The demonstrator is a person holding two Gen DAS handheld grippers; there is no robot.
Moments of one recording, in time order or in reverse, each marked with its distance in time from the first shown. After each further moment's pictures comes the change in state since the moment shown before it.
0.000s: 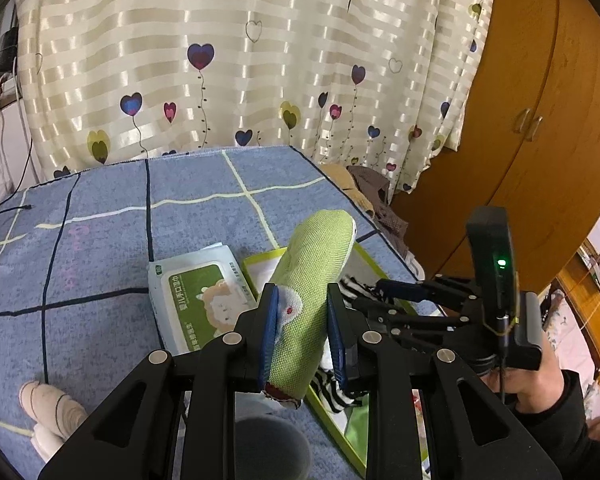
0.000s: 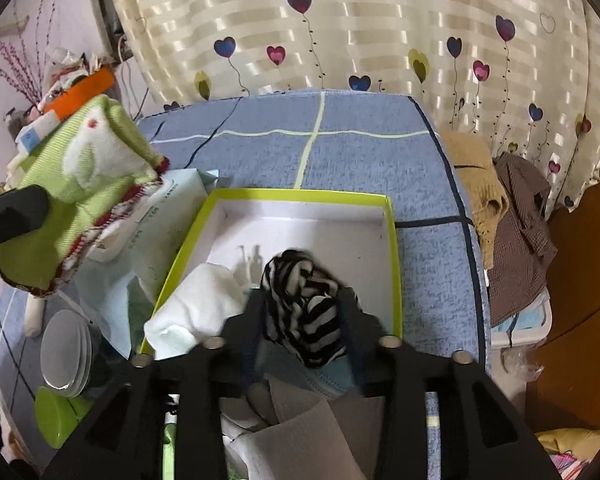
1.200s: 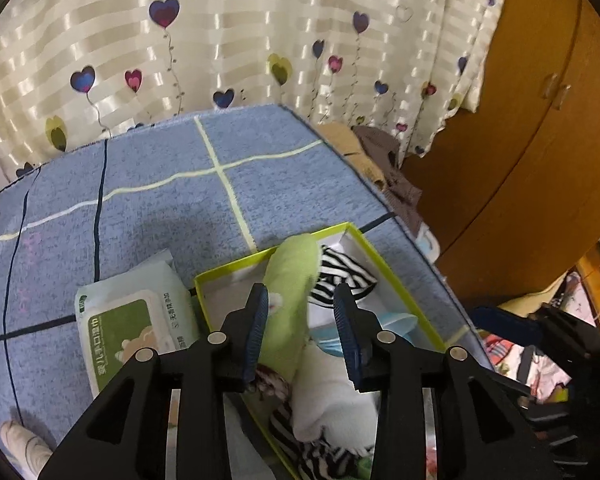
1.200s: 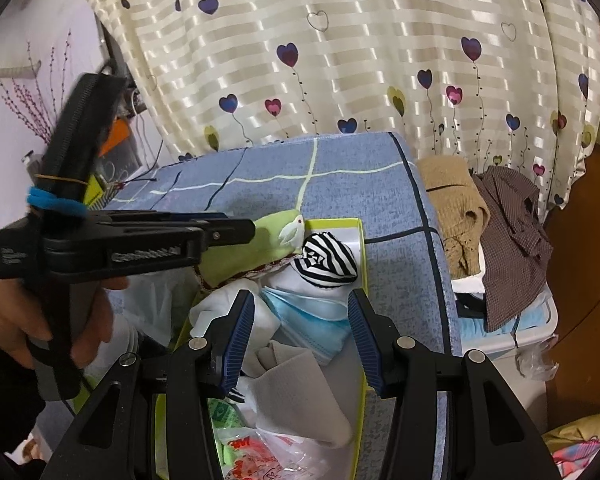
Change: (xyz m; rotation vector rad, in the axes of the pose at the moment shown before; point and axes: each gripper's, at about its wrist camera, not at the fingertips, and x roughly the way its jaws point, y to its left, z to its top) left arm 0.092 -0.026 0.027 0.033 0.144 0.024; right arm -0.065 -0.013 -0.021 0.066 -0.160 0.045
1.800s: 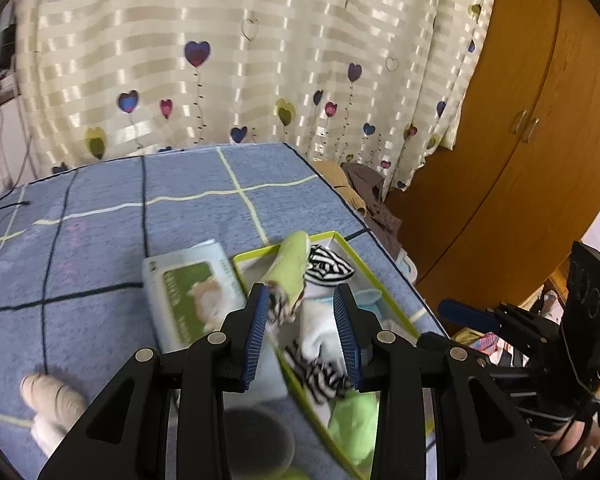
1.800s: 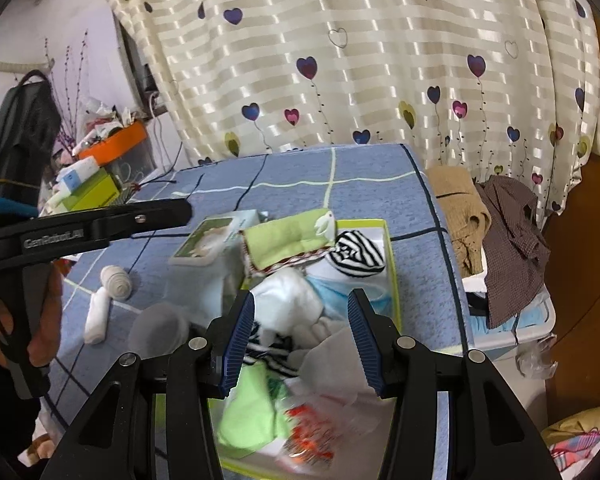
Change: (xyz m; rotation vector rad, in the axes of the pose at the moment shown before) left arm -0.108 0.021 -0.042 -0.049 -0.133 -0.041; right arm -0.040 0.045 -0.013 -0.015 -0.032 0.005
